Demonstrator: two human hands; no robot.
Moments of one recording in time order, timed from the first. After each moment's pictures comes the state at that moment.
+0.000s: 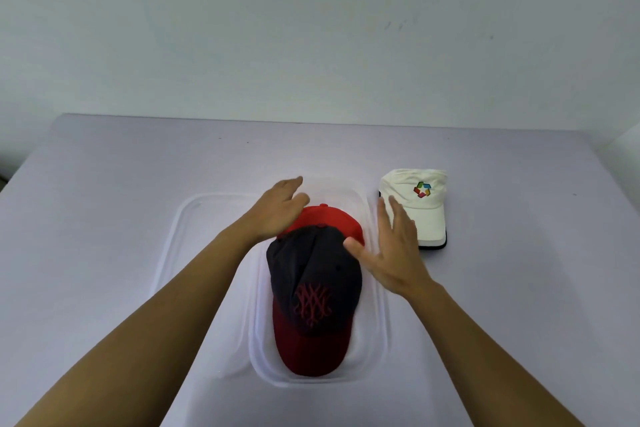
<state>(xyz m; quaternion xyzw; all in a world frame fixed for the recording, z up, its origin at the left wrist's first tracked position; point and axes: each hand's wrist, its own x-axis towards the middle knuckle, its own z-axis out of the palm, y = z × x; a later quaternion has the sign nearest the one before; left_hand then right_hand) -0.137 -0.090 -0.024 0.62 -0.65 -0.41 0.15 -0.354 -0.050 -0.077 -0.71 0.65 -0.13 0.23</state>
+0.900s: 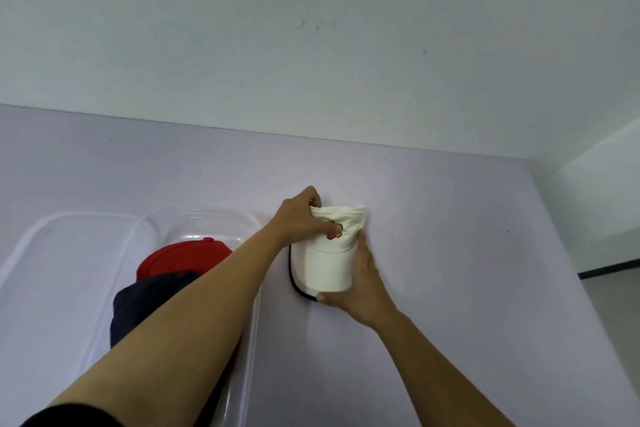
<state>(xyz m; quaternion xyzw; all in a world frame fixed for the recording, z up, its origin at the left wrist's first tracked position) -0.337 -0.198 -0.089 0.63 -0.58 -0.49 0.18 -0.497 -0.117 -0.148 -0.61 0.63 -0.22 0.44</state>
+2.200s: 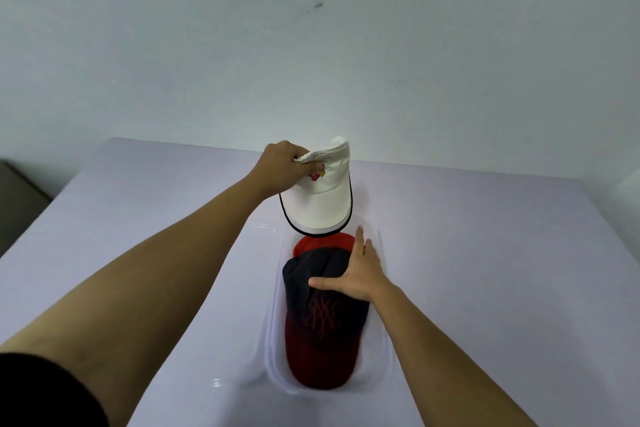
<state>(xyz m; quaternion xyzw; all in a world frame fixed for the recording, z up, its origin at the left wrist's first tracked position) -0.106 -0.131 0.057 0.62 -0.67 -0.30 0.27 -0.292 -0.055 -0.062 -0.64 0.65 -0.04 0.41</state>
